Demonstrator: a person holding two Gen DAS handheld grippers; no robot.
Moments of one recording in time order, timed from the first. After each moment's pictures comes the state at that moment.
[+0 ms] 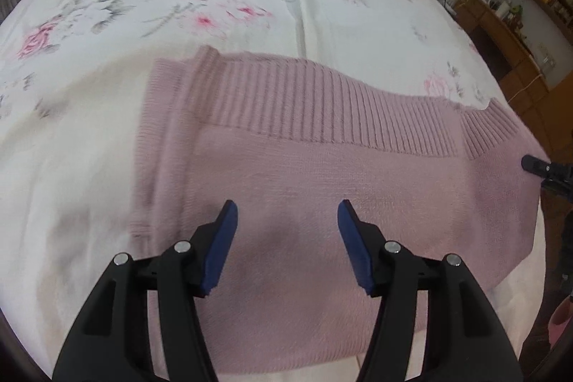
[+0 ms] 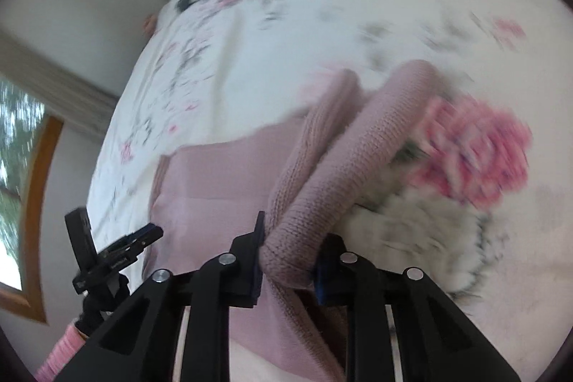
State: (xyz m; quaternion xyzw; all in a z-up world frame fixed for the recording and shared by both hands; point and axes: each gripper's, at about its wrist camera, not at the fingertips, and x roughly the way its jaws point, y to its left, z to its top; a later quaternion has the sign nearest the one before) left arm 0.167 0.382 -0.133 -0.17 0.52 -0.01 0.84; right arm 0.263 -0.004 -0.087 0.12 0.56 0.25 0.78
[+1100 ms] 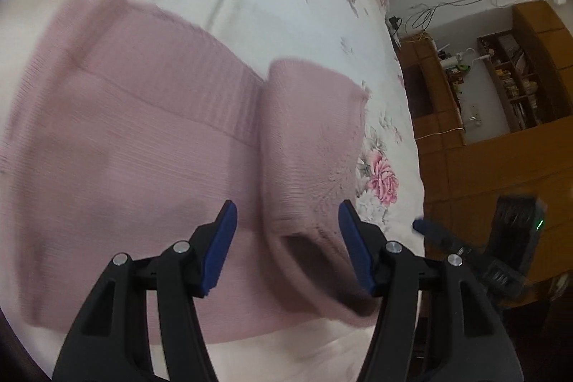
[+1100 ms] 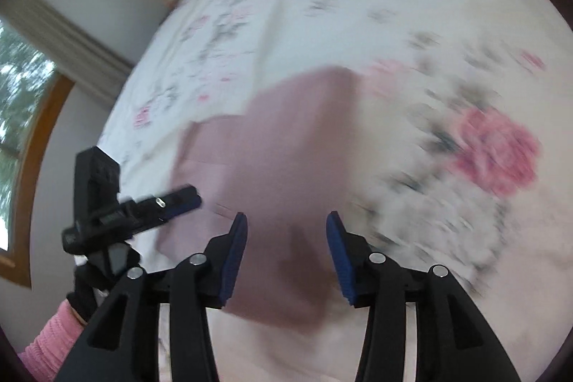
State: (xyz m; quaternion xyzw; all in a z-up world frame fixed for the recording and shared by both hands) left arm 0.199 0.329 -0.148 -0.40 0.52 -0.14 0.74; right arm 0.219 0.008 -0.068 0.09 0.57 0.26 0.77
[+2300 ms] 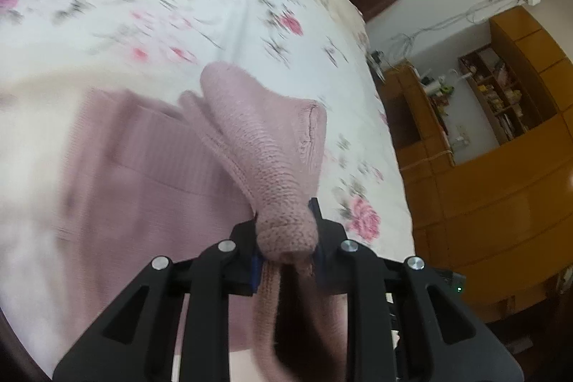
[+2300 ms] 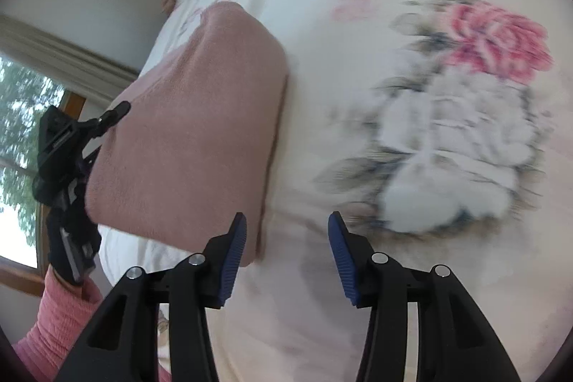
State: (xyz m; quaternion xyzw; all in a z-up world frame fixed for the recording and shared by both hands) left arm 0.187 0.411 -0.077 -0.37 0.43 -0.12 0.81; right arm 0.172 -0.002 -0.118 0.16 0.59 0.29 0.73
